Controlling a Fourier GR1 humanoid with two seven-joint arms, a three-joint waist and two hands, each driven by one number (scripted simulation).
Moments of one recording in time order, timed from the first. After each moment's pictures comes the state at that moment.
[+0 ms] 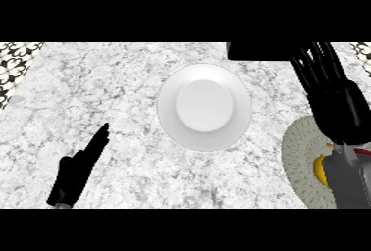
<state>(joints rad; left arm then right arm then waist) 0.07 0.35 -0.27 -1.59 0.09 0.12 0.19 -0.33 -0.26 -0.02 -1.66 -0.46 0.07 0.03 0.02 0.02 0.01</state>
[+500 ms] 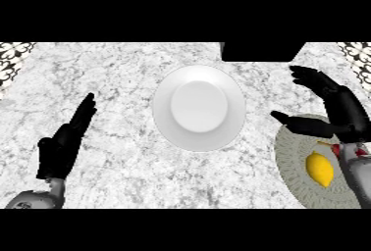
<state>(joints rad) -0.08 0.36 -0.18 -1.60 0.05 0.17 0.14 -0.30 -0.45 0.09 -1.53 -0.03 -0.09 0.10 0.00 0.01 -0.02</state>
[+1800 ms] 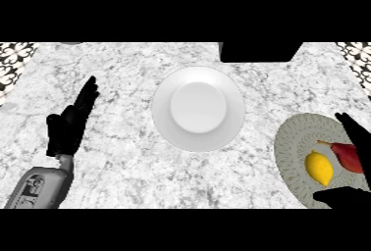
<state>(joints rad) -0.23 0.30 -0.11 -1.43 0.03 0.15 0.08 0.10 -0.69 0.19 -2.00 0.49 0.00 0.69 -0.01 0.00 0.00</state>
